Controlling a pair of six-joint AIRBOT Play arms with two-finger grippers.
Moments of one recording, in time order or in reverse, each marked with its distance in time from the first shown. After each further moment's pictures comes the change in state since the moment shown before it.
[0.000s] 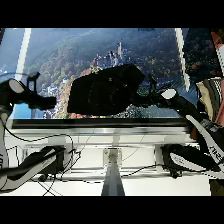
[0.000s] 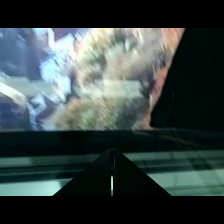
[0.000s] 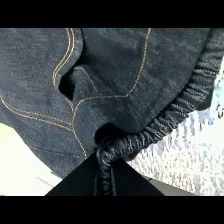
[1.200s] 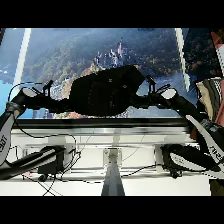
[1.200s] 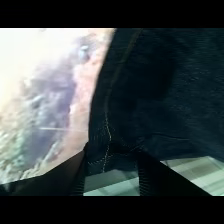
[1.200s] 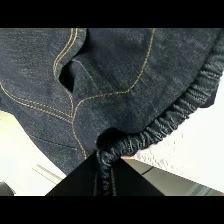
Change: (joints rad) left arm 0.002 -0.207 -0.113 -0.355 0.176 0.179; right arm 0.000 0.000 0.000 -0.004 0.046 -0.006
